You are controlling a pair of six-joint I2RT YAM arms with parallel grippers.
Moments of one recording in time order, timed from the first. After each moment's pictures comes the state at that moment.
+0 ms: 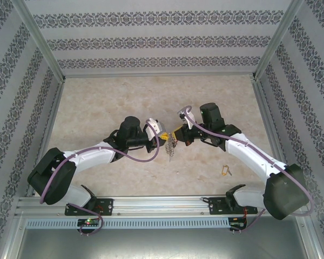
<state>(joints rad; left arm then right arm) -0.64 1.45 0.70 0.34 0.53 0.21 0.45 1.26 0.85 -0.31 -0.70 0.01</state>
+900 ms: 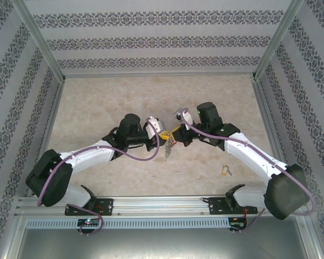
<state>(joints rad) -0.64 1.42 0.75 0.25 0.53 0.24 0.49 1.26 0.89 -0.35 -0.67 -0.06</state>
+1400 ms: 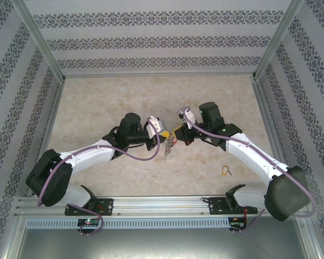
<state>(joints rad) -0.64 1.42 0.76 0.26 0.53 0.26 0.44 1.25 0.87 -0.36 -0.65 -0.01</state>
